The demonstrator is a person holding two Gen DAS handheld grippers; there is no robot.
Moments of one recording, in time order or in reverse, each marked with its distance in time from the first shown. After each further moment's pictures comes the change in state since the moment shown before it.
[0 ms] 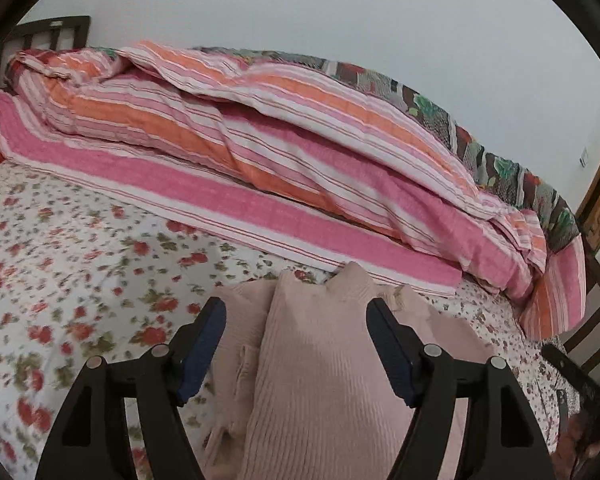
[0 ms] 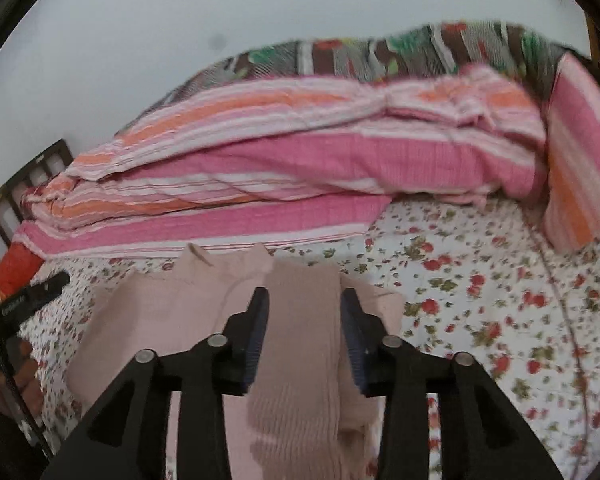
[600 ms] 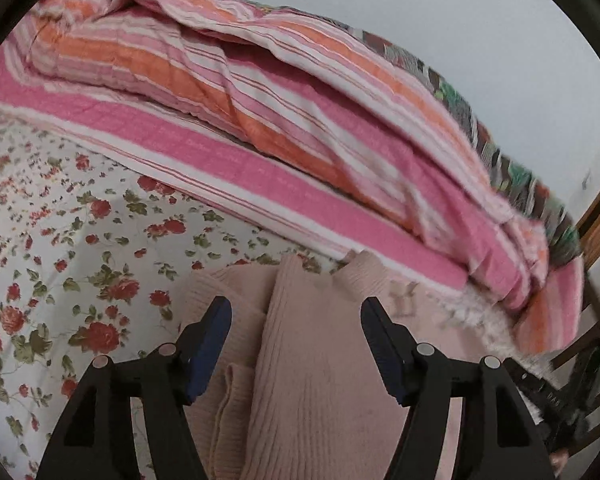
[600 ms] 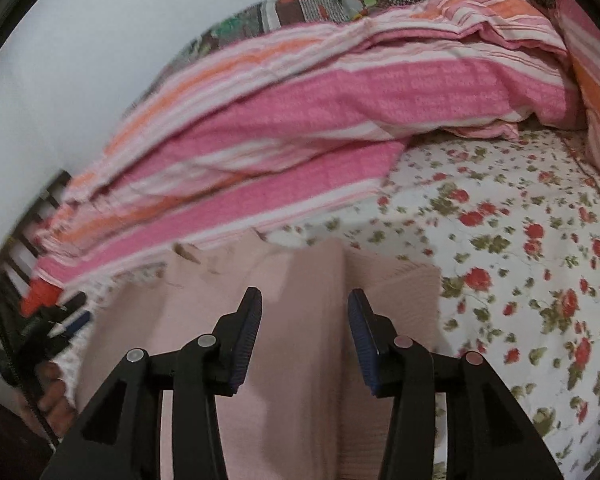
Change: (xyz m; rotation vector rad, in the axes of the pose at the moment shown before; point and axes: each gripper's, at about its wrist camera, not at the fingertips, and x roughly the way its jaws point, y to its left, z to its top) left arm 0.081 0.019 -0.007 -0.076 0.081 -0.070; right arm 0.105 -0.043 -0.011 0.163 0.112 0.090
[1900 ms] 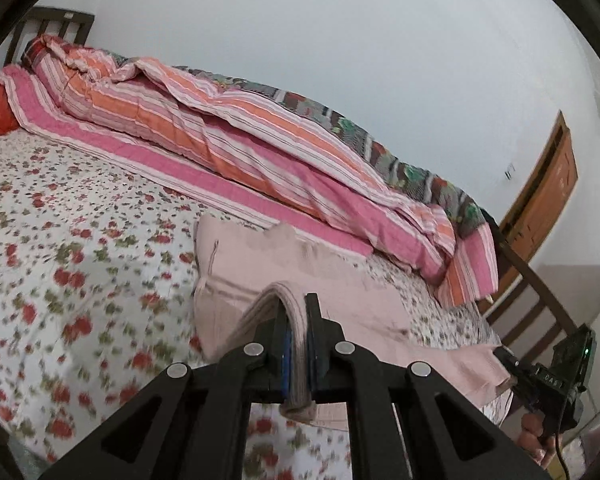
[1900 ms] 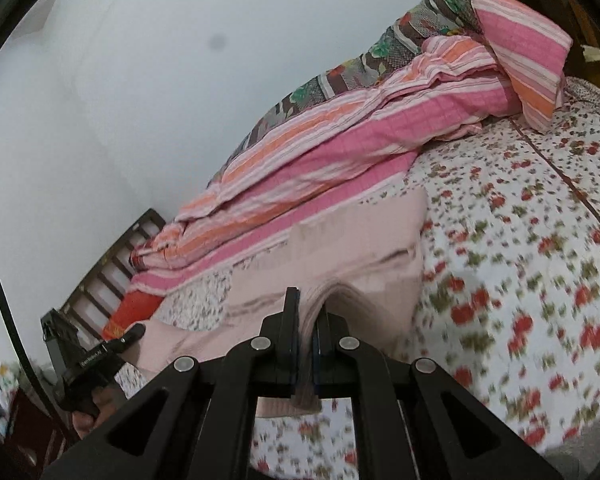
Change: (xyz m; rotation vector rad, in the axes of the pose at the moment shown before) left arm -0.221 -0.007 -0.103 0.048 -0.143 -0.179; right arm -0.235 0.009 -0.119 0.129 -0.165 0.298
